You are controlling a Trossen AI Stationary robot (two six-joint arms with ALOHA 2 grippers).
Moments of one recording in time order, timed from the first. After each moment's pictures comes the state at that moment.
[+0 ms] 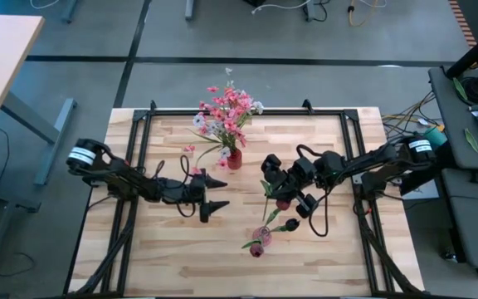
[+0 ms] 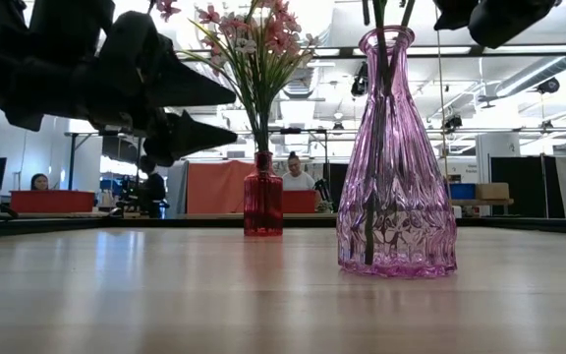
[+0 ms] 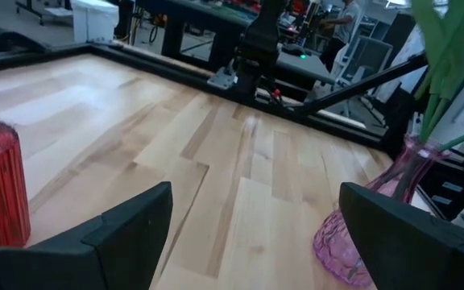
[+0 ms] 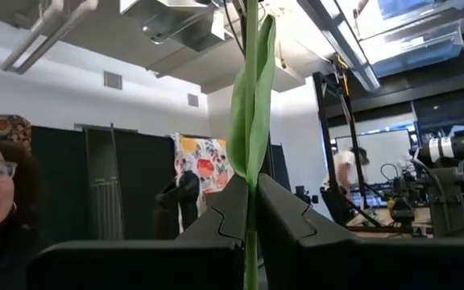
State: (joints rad) left arm -0.24 1.59 0.33 1.14 -0.33 -0.36; right arm 0.09 1.52 0.74 1.37 -0.44 0.34
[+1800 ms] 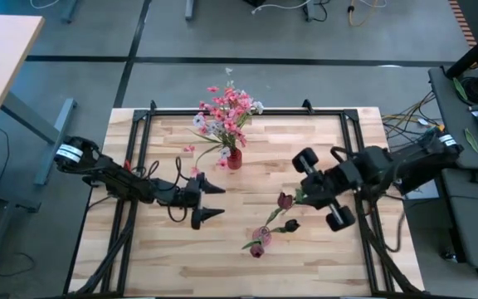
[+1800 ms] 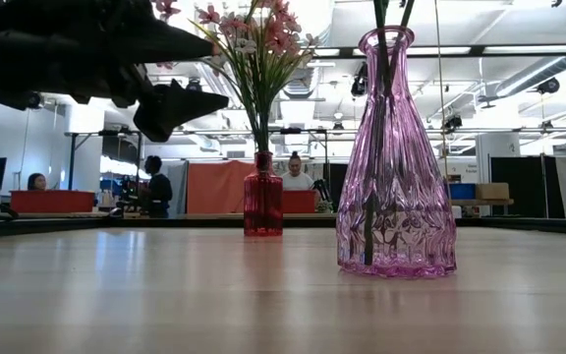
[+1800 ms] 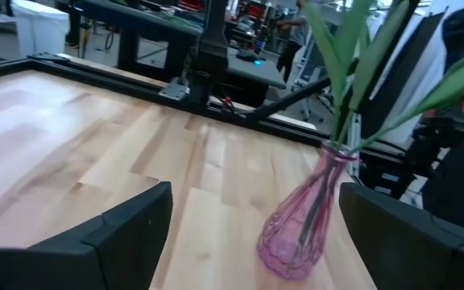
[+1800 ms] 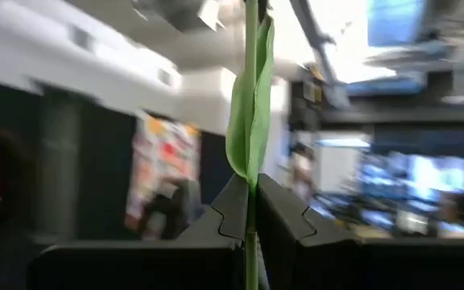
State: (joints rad) left arm -0.30 1.45 0.33 1.06 -0.28 -0.33; right arm 0.32 1.18 0.99 0.66 -0.18 0.00
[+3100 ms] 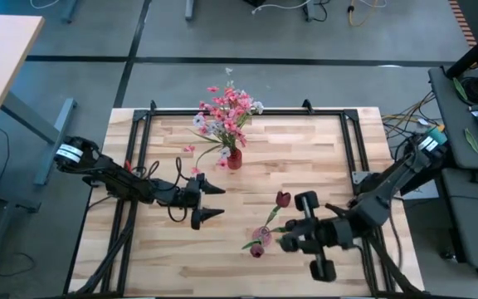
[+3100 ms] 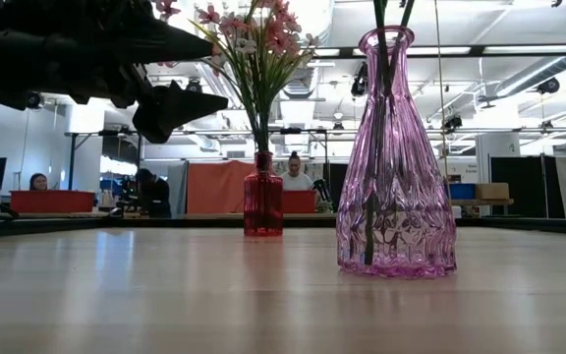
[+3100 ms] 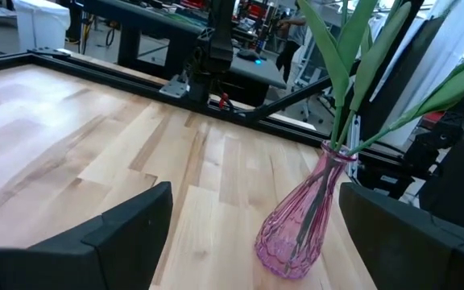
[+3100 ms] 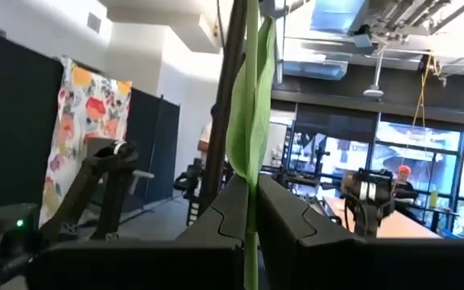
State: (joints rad) left arm -0.31 1.45 0.33 1.05 -0.28 -0.35; right arm 0.69 1.43 1.11 0.72 0.41 -0.34
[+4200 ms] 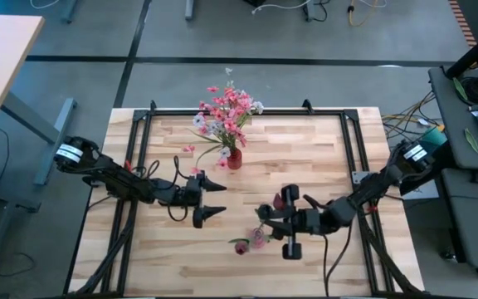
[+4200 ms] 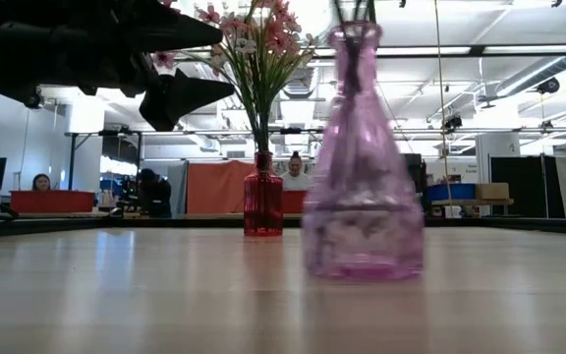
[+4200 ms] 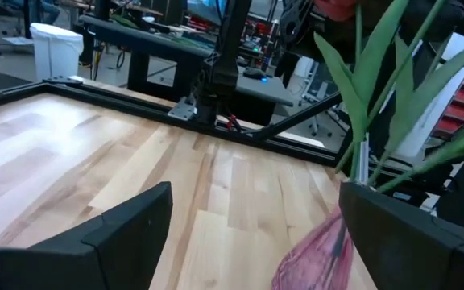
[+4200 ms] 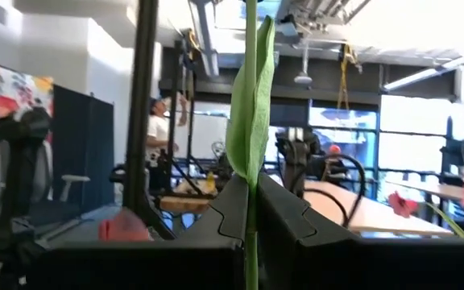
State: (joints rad) left arm -0.31 1.45 0.35 1.08 -0.32 -0.30; right arm 0.56 1.60 0.82 1.24 0.51 -0.31
